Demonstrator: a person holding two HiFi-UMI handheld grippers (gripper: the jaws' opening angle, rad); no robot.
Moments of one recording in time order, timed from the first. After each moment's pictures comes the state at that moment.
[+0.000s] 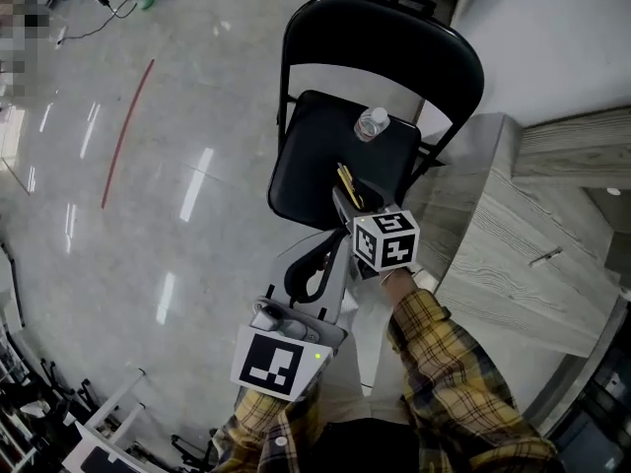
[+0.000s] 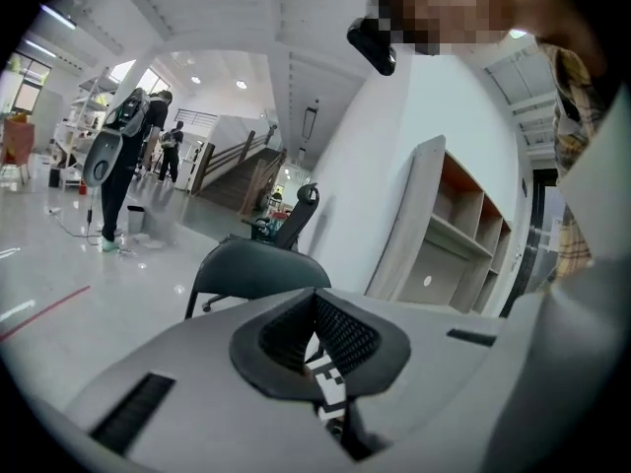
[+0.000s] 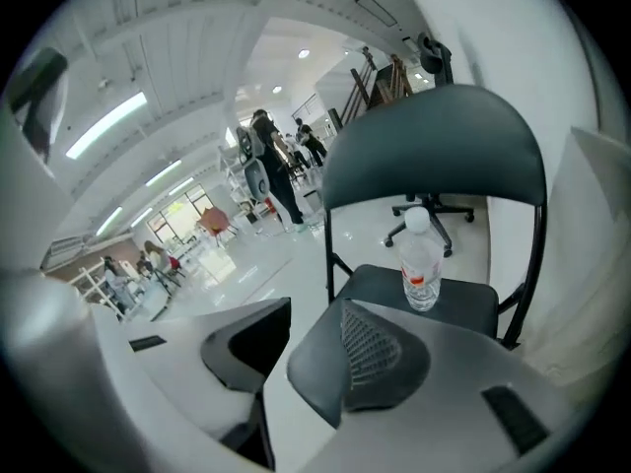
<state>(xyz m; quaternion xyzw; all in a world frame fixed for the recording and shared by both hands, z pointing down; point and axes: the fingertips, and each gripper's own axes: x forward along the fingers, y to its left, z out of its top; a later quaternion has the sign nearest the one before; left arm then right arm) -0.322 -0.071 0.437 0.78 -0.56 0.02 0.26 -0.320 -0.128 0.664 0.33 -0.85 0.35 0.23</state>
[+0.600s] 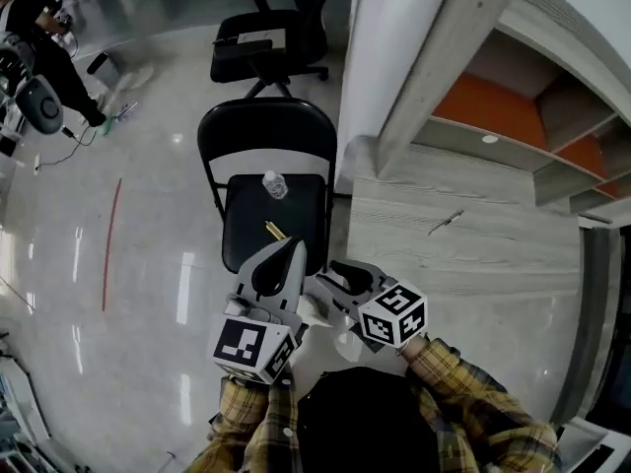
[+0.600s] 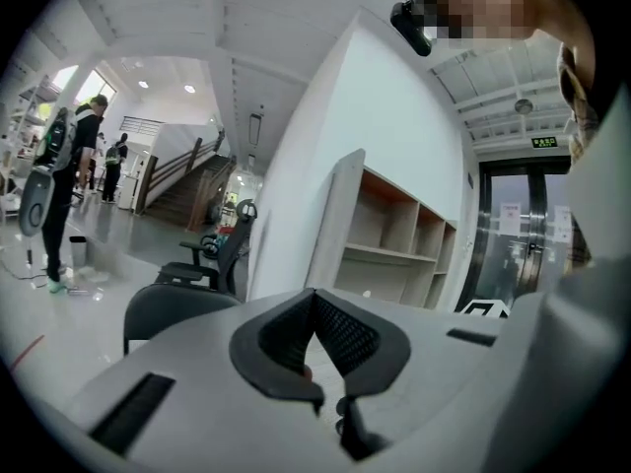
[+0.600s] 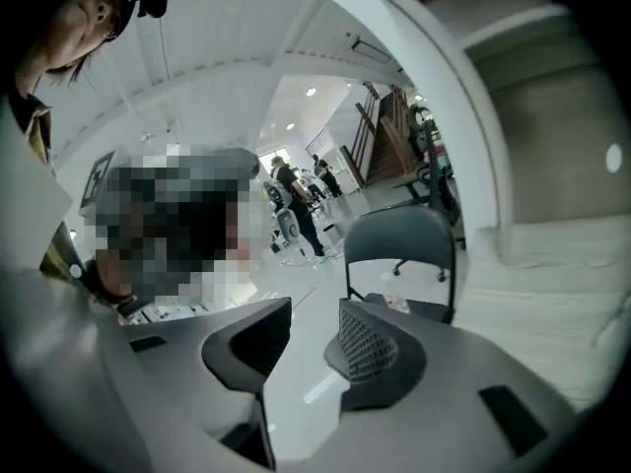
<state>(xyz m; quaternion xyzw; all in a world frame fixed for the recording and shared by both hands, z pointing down) -0.182 -0.052 0.285 0.87 -0.46 0.05 0.17 -0.149 -0.005 0.414 0.30 -0.88 0.33 0.13</state>
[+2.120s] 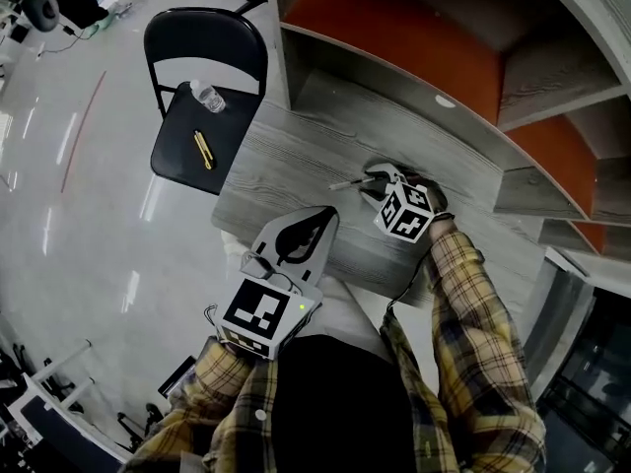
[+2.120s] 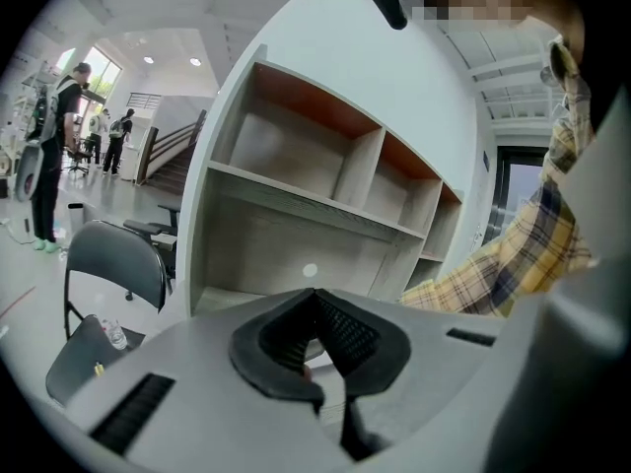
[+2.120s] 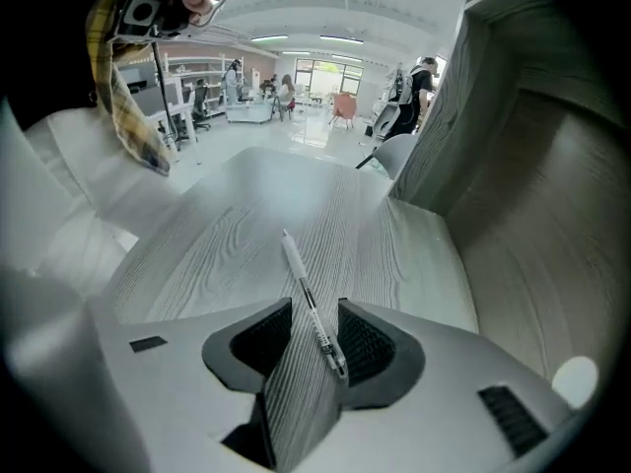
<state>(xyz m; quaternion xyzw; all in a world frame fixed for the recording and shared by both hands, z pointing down) 0.161 -0.019 0.334 0.85 -0.46 0.09 0.23 0.228 -0.081 0.585 0.02 -0.85 -0.08 0.52</state>
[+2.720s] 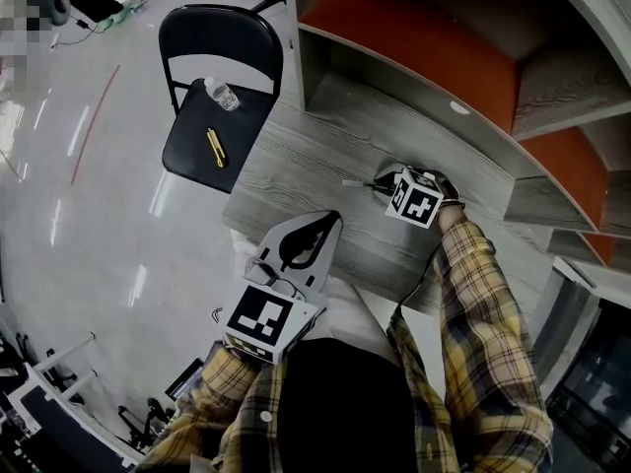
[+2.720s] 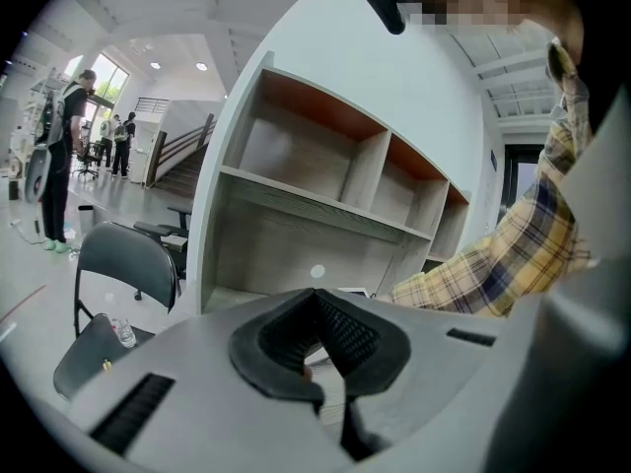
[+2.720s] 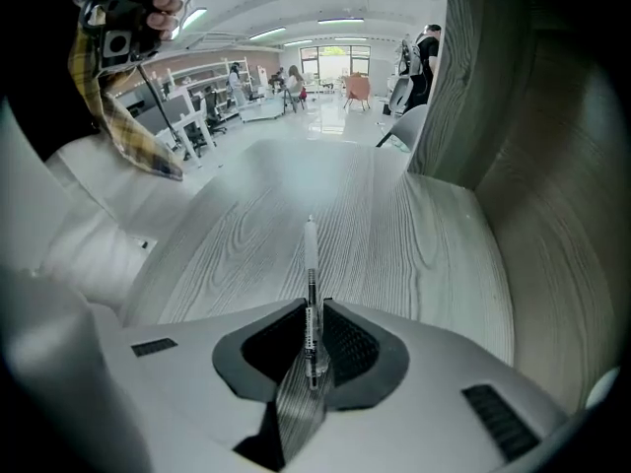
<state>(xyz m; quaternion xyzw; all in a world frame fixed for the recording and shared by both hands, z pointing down) 0.149 -0.015 0.334 0.84 -0.49 0.09 0.23 0.227 -0.081 0.597 -0.06 -0.83 -0.01 0.56</state>
